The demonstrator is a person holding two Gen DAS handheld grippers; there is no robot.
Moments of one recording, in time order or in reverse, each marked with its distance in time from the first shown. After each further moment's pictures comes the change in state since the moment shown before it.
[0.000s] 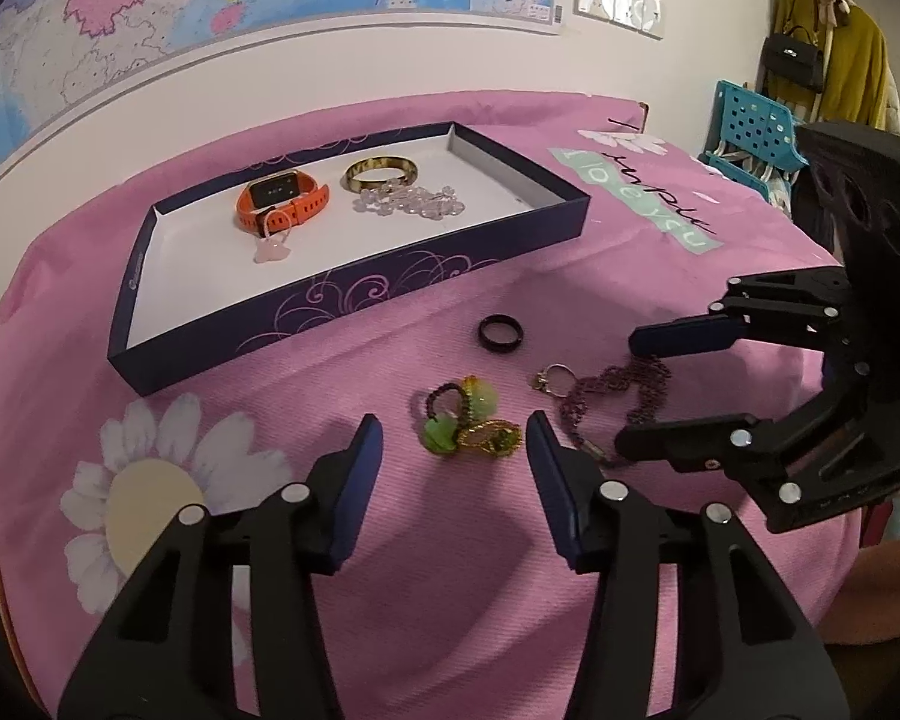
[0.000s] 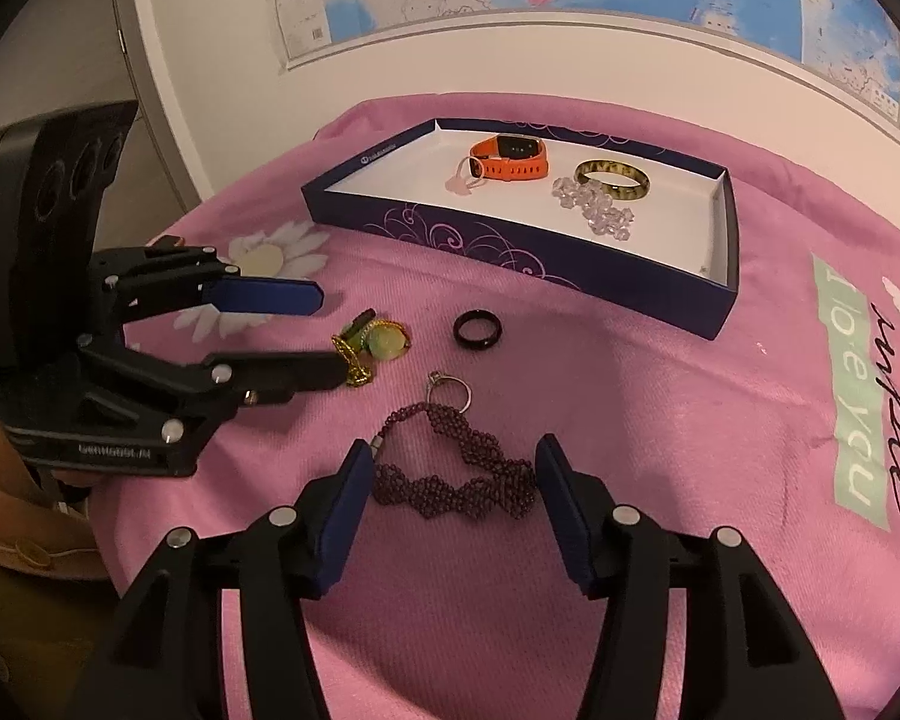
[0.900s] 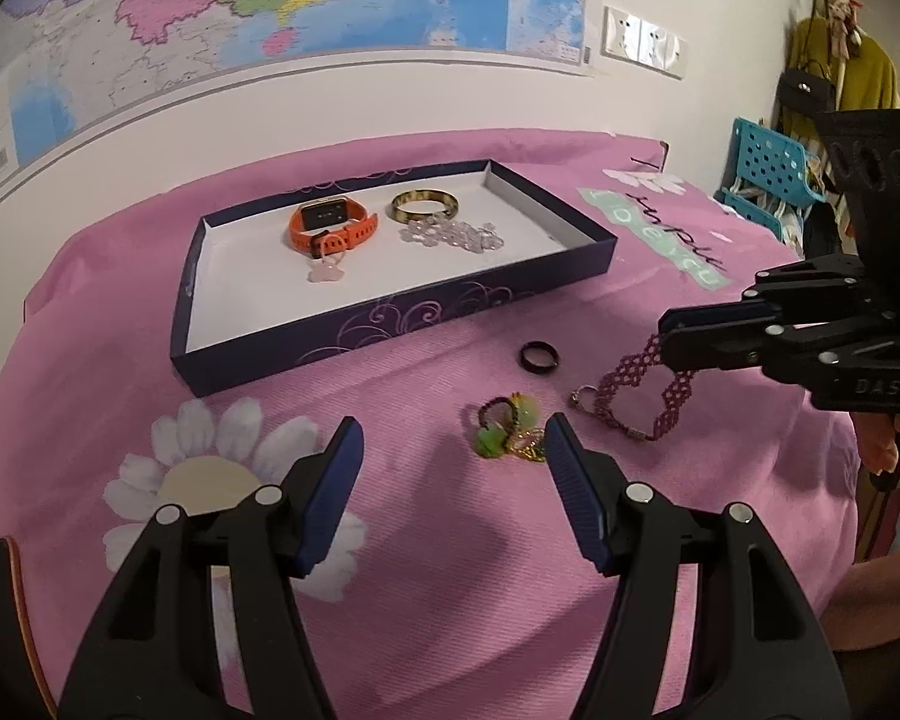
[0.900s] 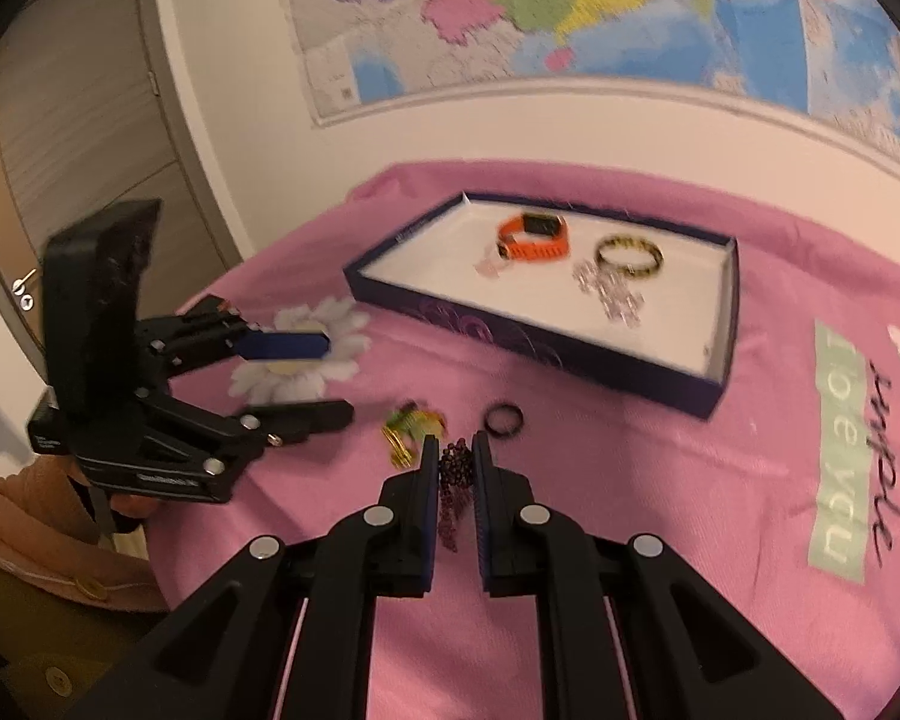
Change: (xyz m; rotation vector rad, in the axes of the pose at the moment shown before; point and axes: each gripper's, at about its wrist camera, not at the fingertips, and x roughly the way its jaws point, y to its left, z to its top) left arm -0.024 0.013 -0.004 -0.033 -0.079 0.031; right arm -0.027 -0.007 0.022 0.013 -0.084 0.071
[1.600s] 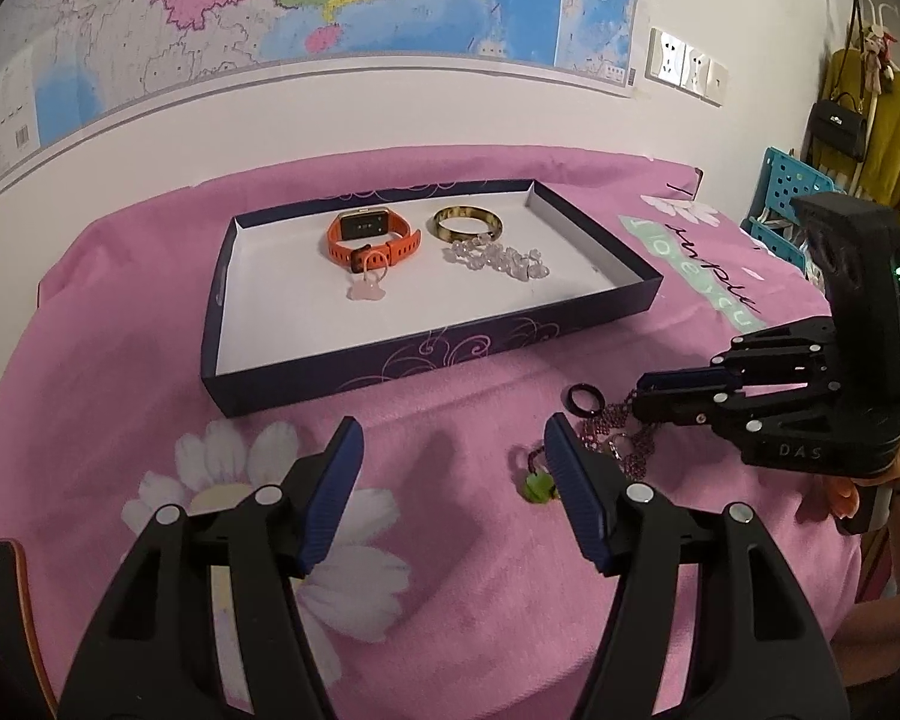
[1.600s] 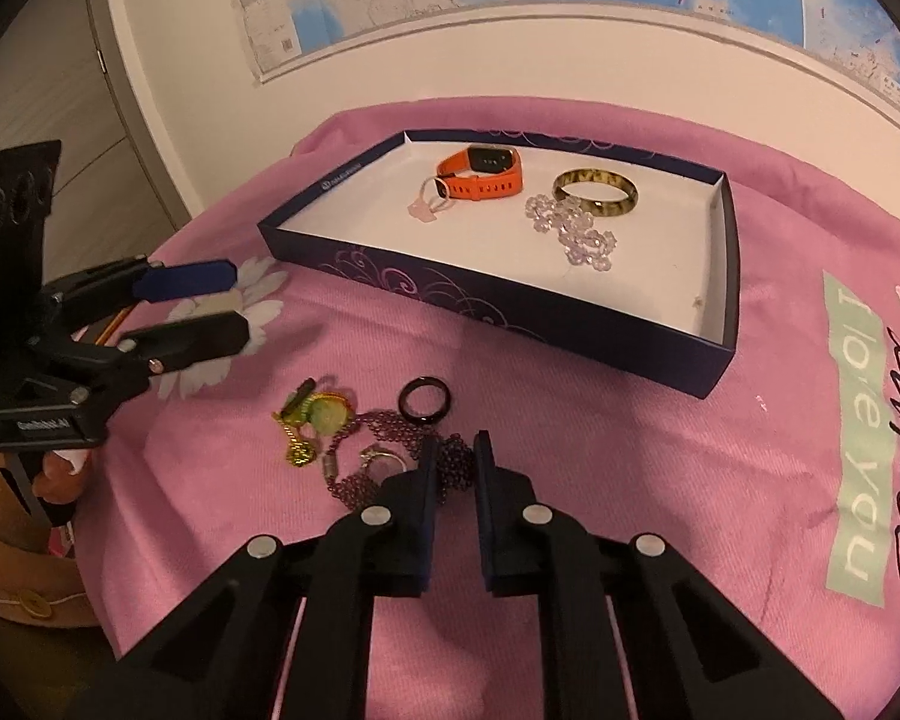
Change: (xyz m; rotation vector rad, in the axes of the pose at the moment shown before) left arm 0.004 0.025 0.015 -0.081 -0.017 0.037; right arm 0.041 -0.019 0.005 0.015 0.071 -0.053
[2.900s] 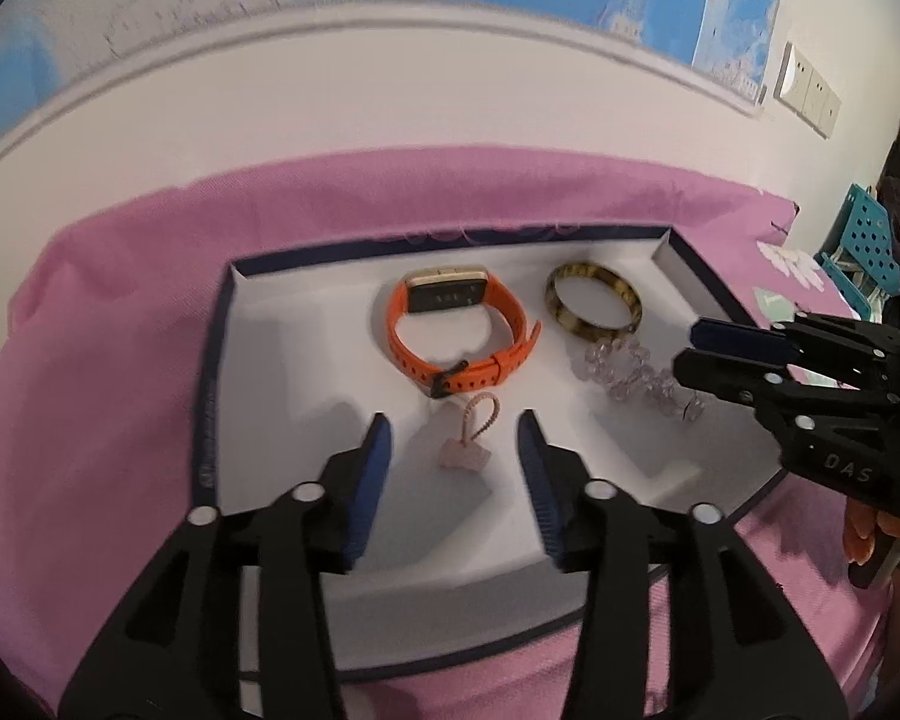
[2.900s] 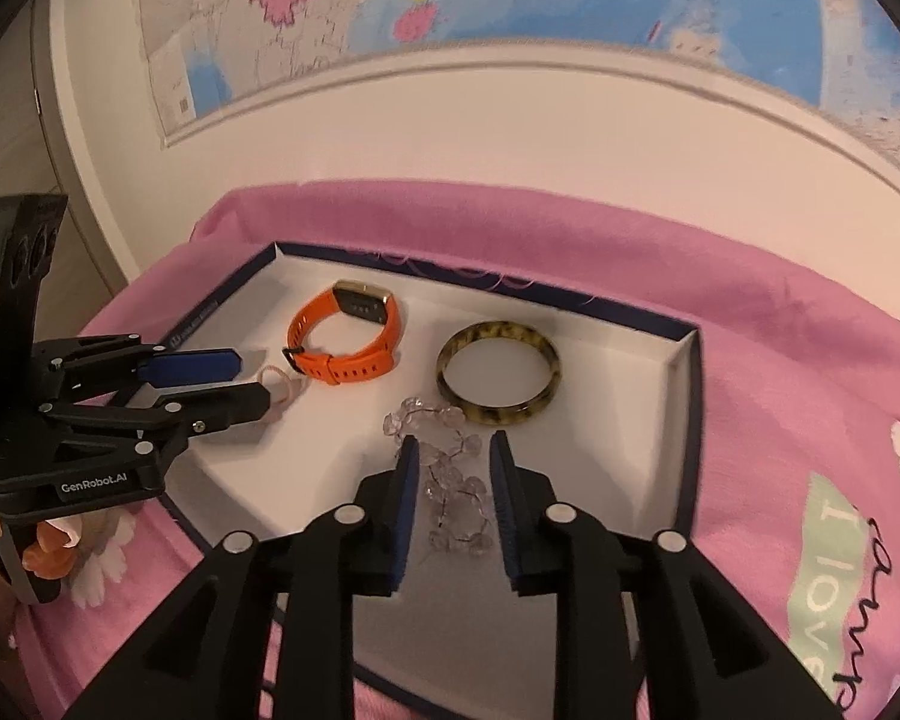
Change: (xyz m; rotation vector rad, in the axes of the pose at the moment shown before) left arm 0.099 0.057 0.090 -0.096 0.079 0.075; right arm 0.044 -0.062 0.105 0.047 -0.083 -0.122
